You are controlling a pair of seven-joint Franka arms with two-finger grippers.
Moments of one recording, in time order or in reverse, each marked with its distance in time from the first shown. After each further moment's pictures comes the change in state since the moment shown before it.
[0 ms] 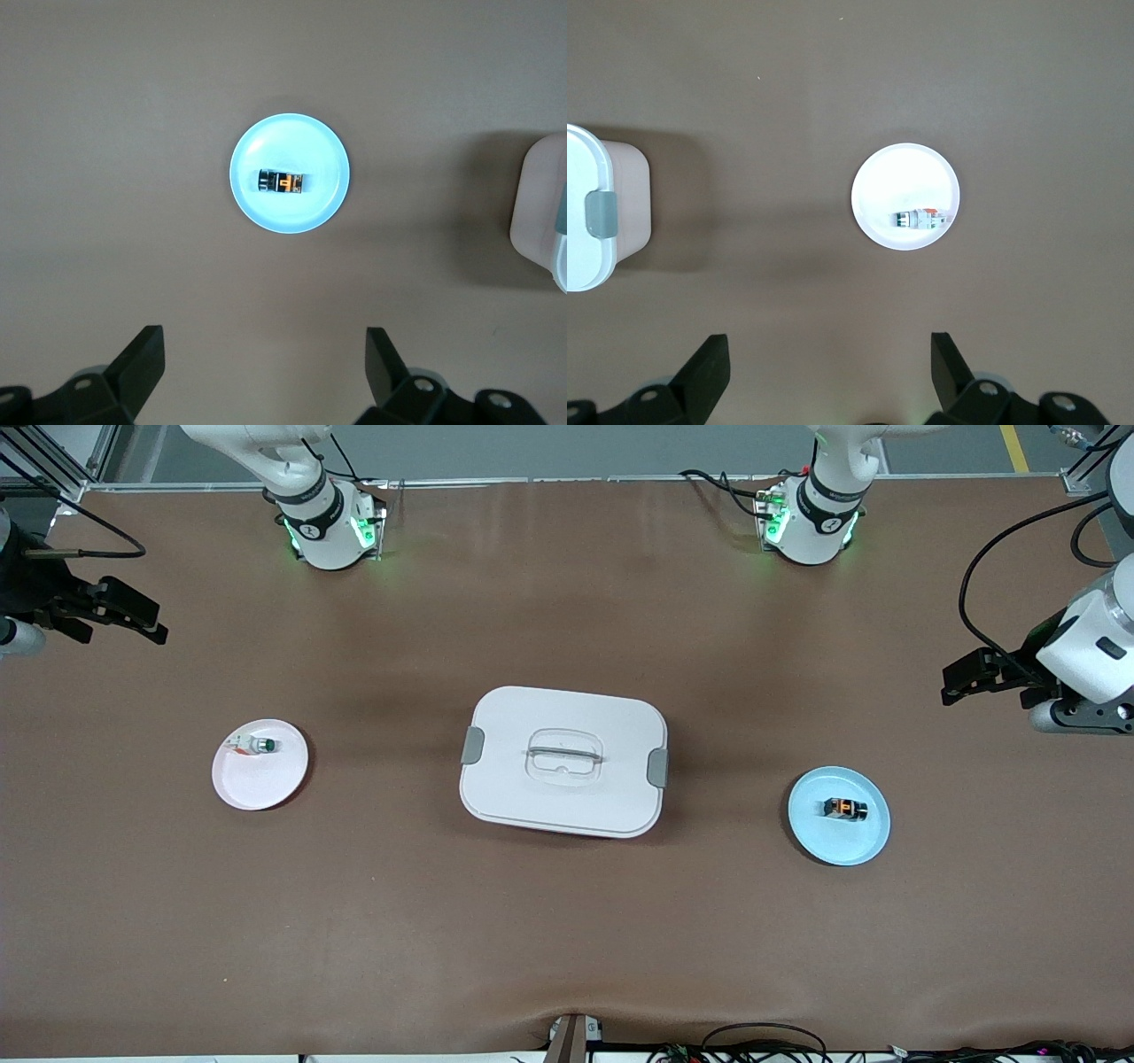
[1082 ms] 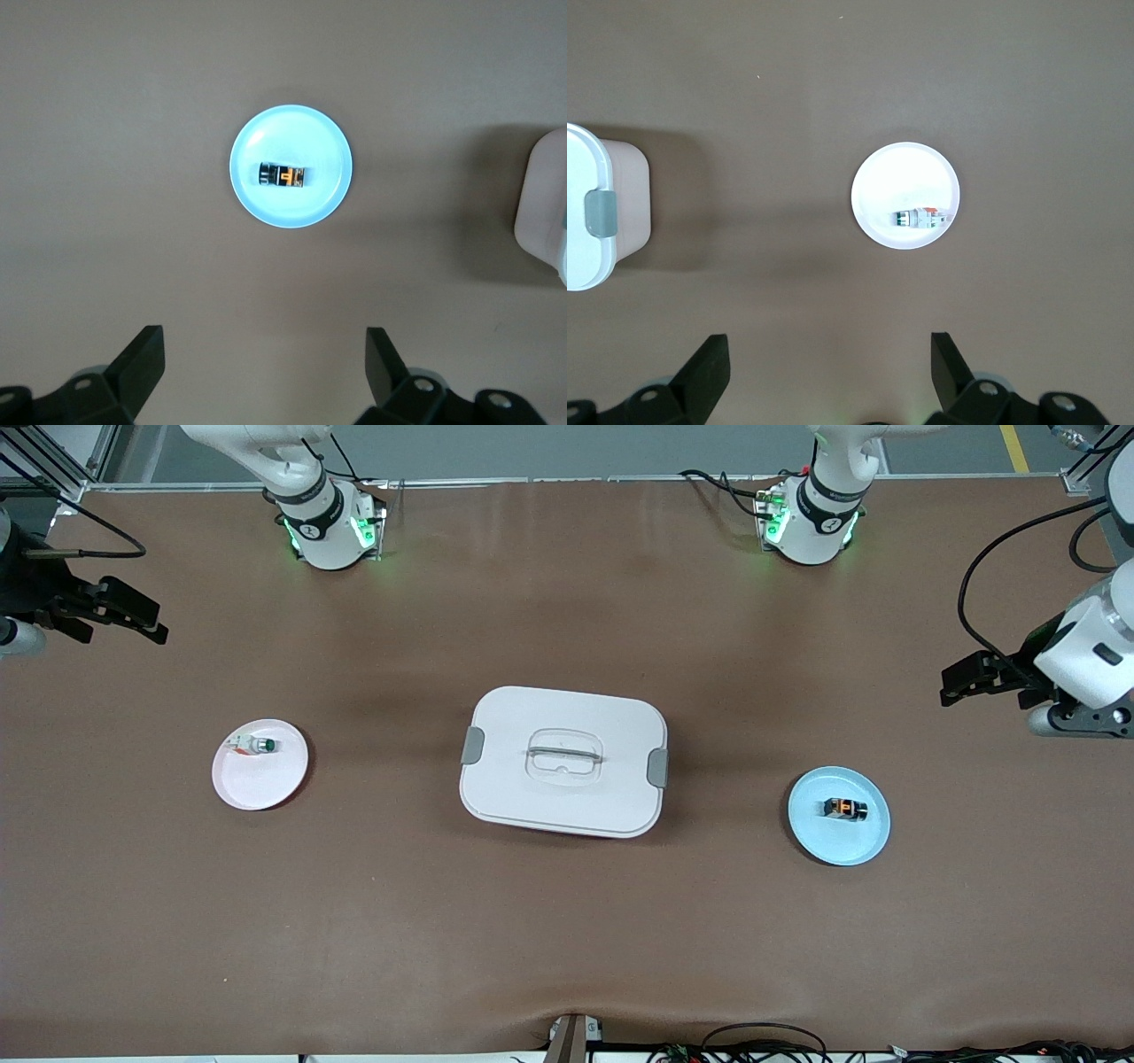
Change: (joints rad) left arm 0.002 0.026 0.001 -0.005 -0.001 -0.008 -0.002; right arm 0.000 0.000 0.000 -0.001 0.000 -0.001 0.000
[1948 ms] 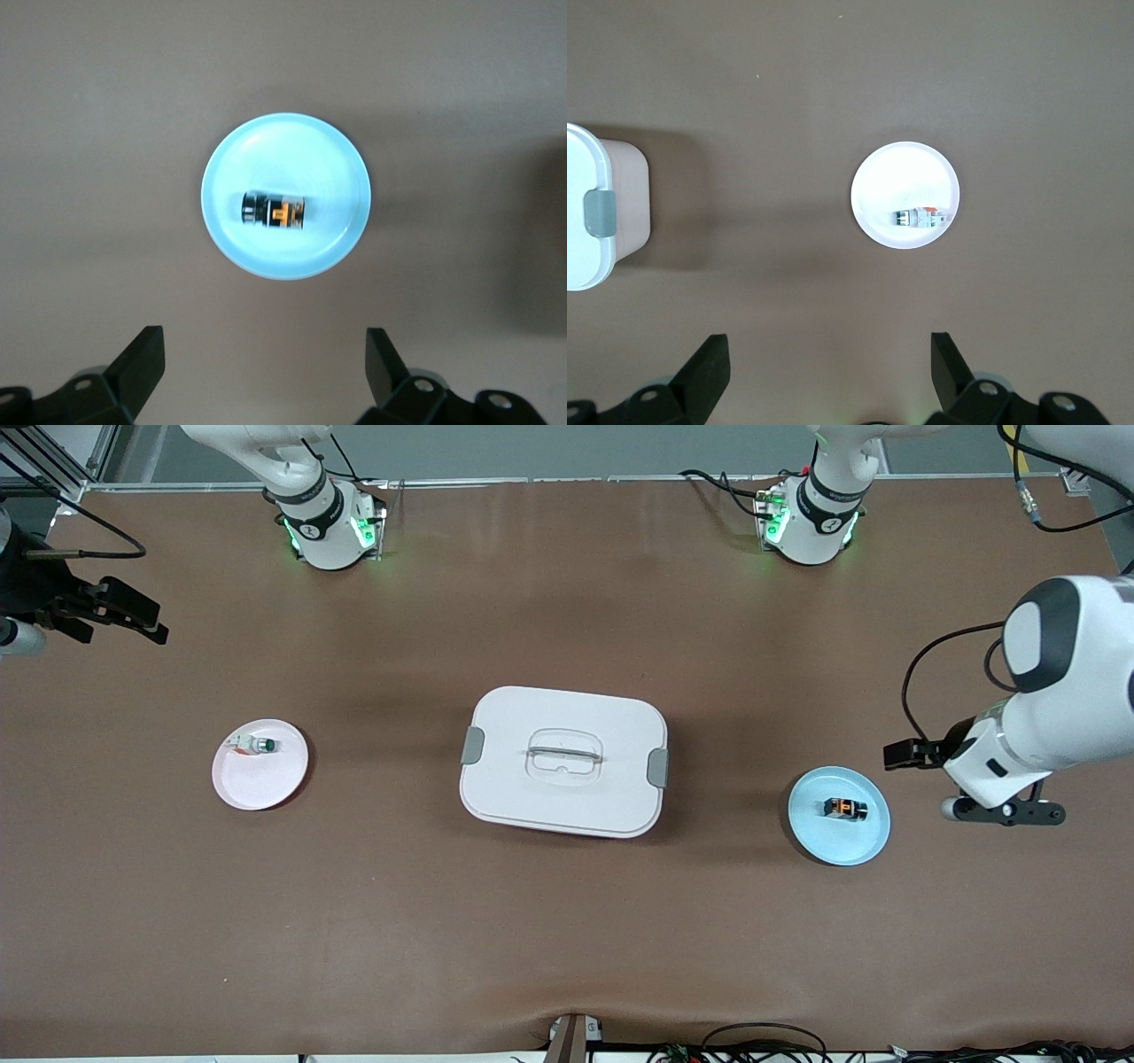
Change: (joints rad) left arm -0.001 0.194 0.000 -0.119 0.000 0.281 0.015; right arm 0.000 0.000 -0.001 -0.001 0.000 0.000 0.000
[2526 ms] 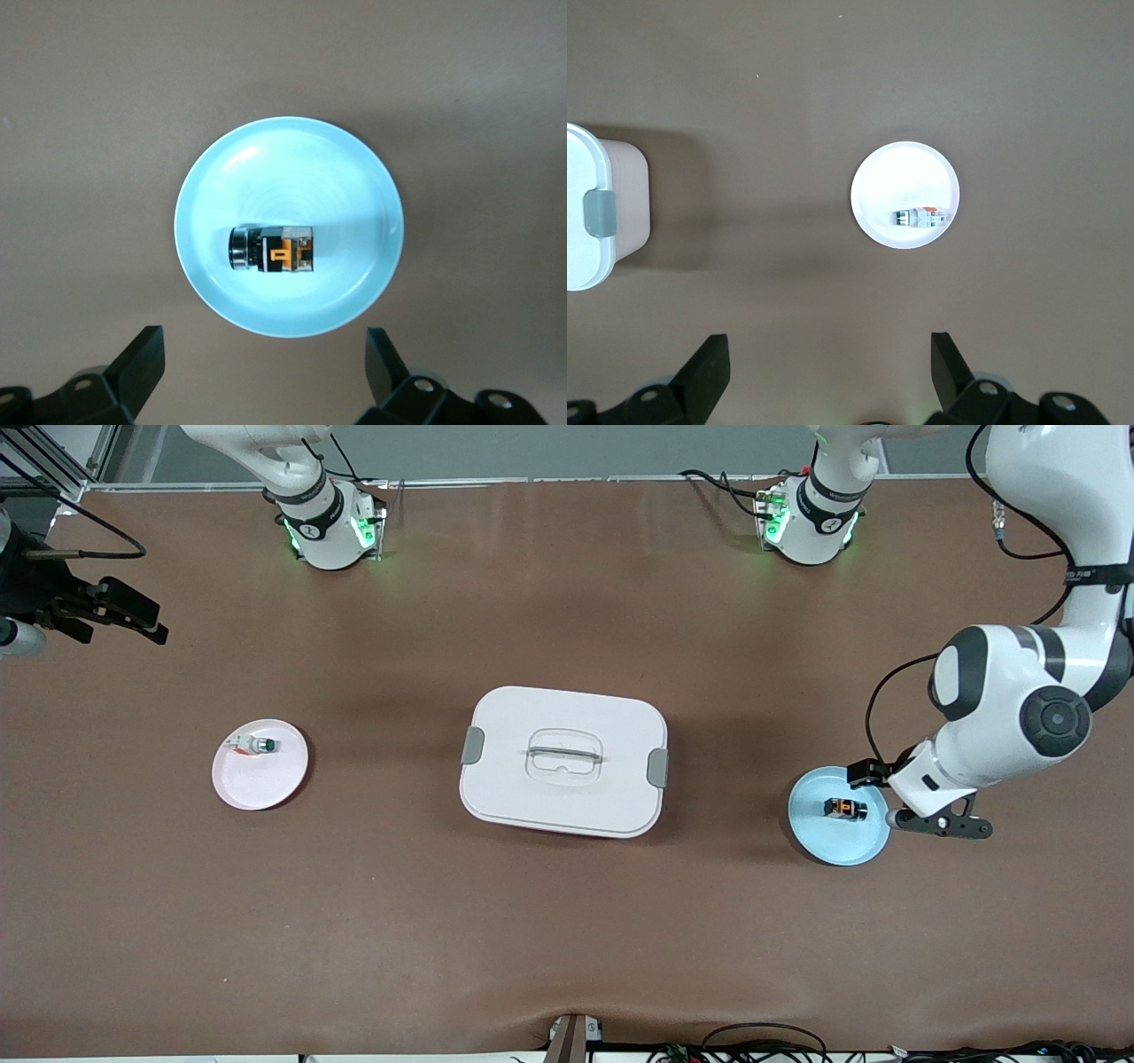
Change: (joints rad) left arm -0.003 0.066 -0.001 -0.174 0.041 0.276 0.063; right arm 0.000 0.000 0.000 -0.001 0.000 0.000 0.000
